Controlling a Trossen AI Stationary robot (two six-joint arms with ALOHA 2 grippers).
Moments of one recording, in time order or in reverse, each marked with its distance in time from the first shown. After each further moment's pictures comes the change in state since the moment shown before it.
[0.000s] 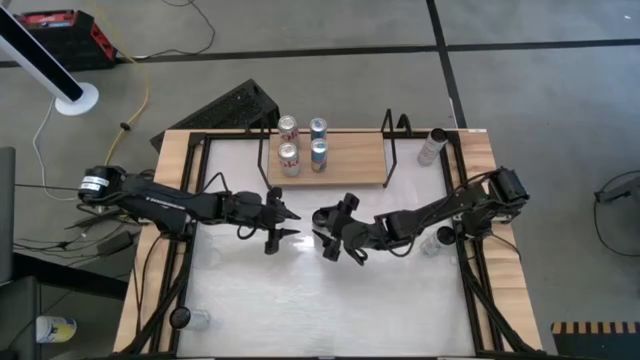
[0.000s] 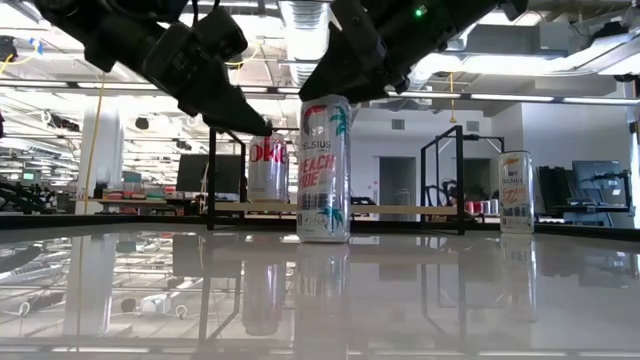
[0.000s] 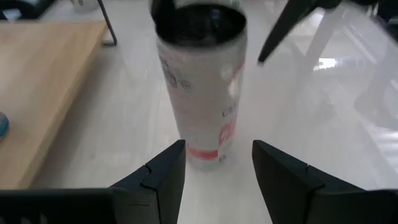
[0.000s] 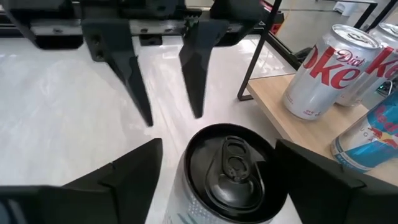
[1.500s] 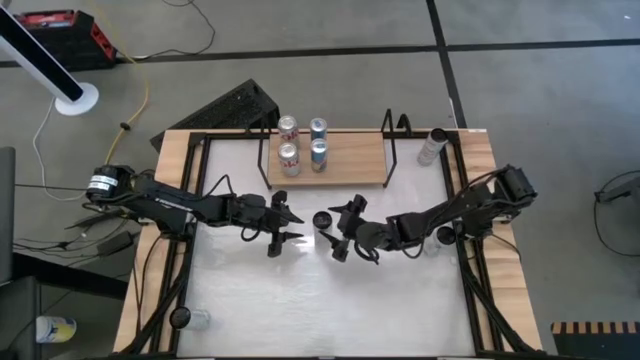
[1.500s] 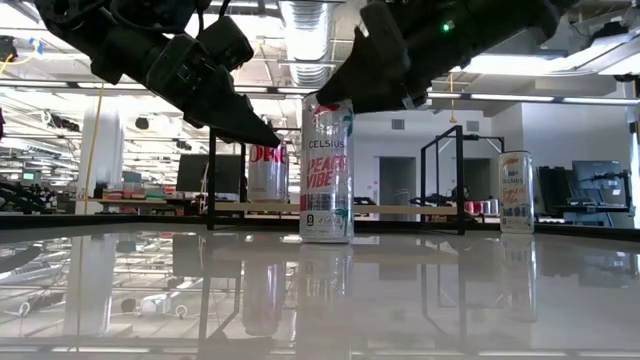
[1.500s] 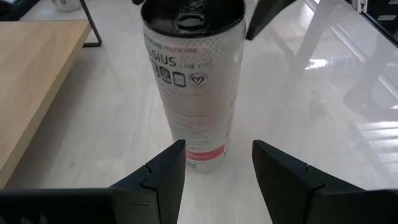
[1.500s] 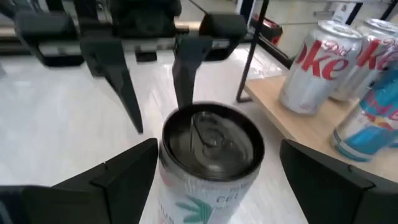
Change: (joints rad) left arm 0.000 0.084 -0.014 0.107 0.036 0.011; right arm 0.019 -0.065 -0.183 0.235 0.018 -0.008
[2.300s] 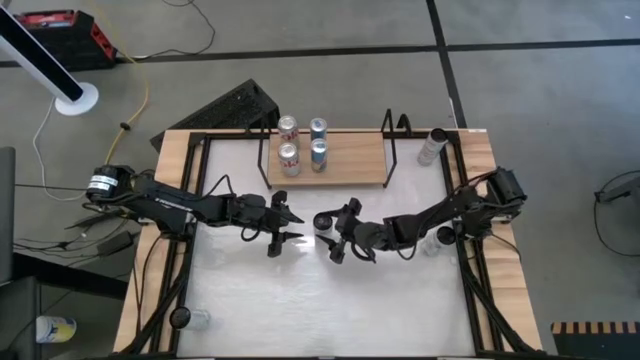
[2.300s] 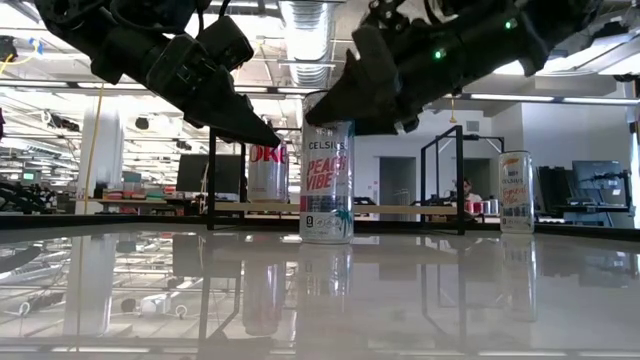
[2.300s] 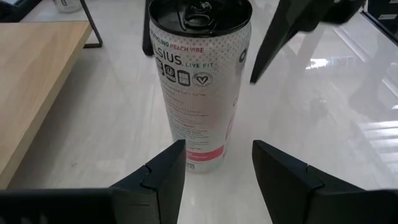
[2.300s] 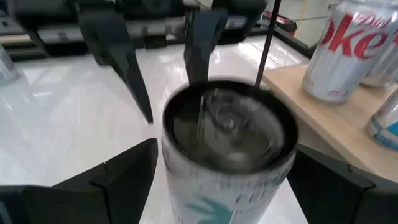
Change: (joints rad) left arm 0.000 0.000 0.000 0.001 -0.002 0.006; right arm -0.023 0.082 -0.044 0.163 -0.070 0.035
